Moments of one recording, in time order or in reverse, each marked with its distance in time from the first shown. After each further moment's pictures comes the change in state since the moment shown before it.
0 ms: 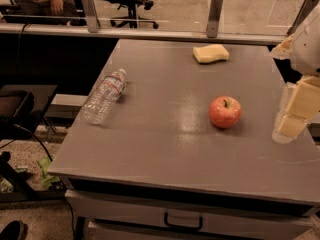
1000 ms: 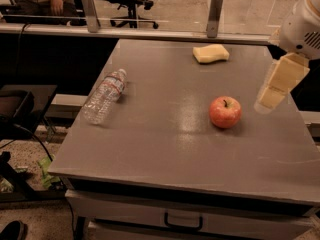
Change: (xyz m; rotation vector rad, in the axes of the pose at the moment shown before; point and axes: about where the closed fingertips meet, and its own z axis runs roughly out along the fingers) arm -0.008 -0.054 0.014 0.030 -0.038 0.133
